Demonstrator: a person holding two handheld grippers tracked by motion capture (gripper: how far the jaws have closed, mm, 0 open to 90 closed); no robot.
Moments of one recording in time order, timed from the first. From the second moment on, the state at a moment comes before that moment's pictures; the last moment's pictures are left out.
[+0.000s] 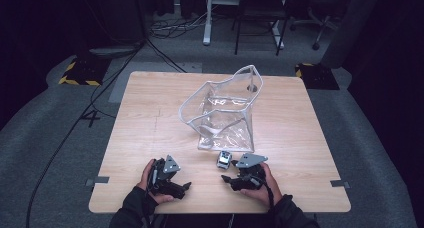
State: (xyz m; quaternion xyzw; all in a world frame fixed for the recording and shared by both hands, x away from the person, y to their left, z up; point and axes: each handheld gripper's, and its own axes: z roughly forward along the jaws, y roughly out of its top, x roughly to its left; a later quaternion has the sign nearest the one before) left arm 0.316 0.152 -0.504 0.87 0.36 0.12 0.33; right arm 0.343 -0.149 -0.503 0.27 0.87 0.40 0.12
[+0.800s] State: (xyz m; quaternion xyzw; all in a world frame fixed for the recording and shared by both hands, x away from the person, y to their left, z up) left arm 0.316 0.152 -0.504 0.87 0.36 0.12 0.33; right arm 0.372 -0.114 -0.503 0.30 0.86 0.39 0.15
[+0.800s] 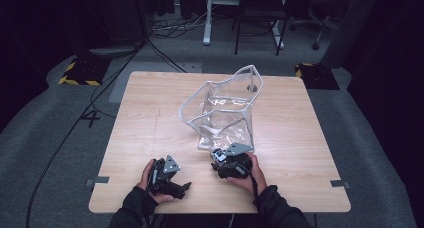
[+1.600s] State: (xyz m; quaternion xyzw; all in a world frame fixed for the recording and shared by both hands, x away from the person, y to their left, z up) left arm 0.316 0.152 -0.504 0.87 0.36 0.12 0.33; right arm 0.350 -0.192 -0.500 0.29 0.86 0.38 0.15
